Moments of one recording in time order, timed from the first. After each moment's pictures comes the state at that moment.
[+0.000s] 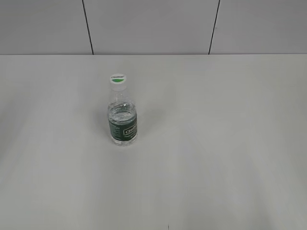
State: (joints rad) left arm 0.00 0.97 -0.55 -0.02 -0.07 0.03; right arm -0.15 -0.01 -0.51 0.03 1.09 -0.15
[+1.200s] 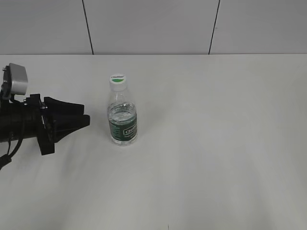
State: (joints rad) left arm 0.08 1.97 -0.61 1.28 -1.20 -0.44; right arm -0.15 -0.01 -0.51 0.03 1.09 -0.15
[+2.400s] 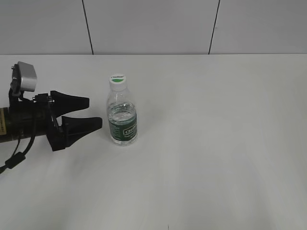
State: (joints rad) left arm 0.02 1.97 -0.62 1.25 -1.20 -0.47; right arm -0.15 -0.01 -0.51 0.03 1.09 -0.15
